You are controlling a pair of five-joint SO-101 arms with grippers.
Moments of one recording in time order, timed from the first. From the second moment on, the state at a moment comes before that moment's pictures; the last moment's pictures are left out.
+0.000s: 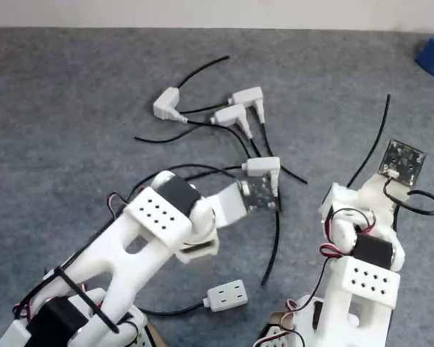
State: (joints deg) left arm 32.9 -23.0 35.7 80.0 -32.2; right arm 12.7 -59.2 61.5 49.7 -7.2
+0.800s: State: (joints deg) left arm 49.5 -23.0 36.6 81.3 -32.4; right arm 42.3 -59.2 61.5 42.8 -2.1
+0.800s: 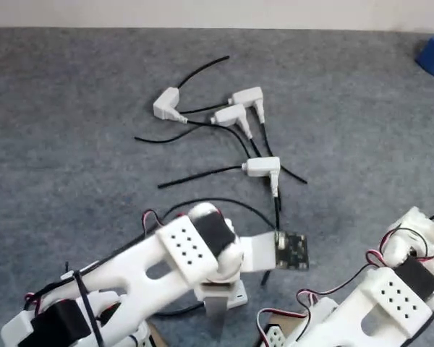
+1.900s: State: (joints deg) left arm 27.3 -23.0 52.6 55.0 -48.0; right arm 30.2 -59.2 65.1 47.3 1.5
